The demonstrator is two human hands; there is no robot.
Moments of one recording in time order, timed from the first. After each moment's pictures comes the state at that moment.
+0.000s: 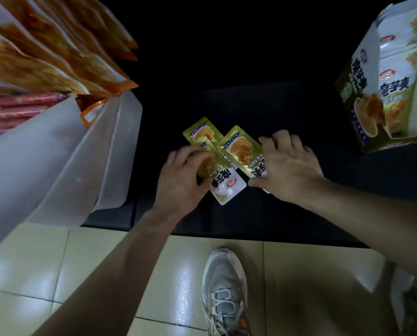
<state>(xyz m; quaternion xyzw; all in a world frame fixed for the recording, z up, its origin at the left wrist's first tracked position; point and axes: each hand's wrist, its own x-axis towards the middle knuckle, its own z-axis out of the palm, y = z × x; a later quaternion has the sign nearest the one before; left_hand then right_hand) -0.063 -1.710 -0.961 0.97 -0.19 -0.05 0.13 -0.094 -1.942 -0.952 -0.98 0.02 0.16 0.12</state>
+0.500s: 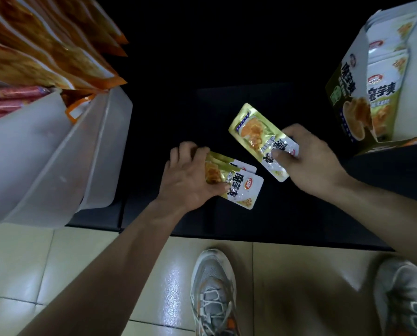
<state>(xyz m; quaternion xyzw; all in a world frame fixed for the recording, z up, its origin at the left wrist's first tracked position) -0.058 -1.740 -0.959 0.97 -0.16 -0.15 0.07 -0.104 -1.990 -0.941 -0.87 0.12 0.08 0.47</state>
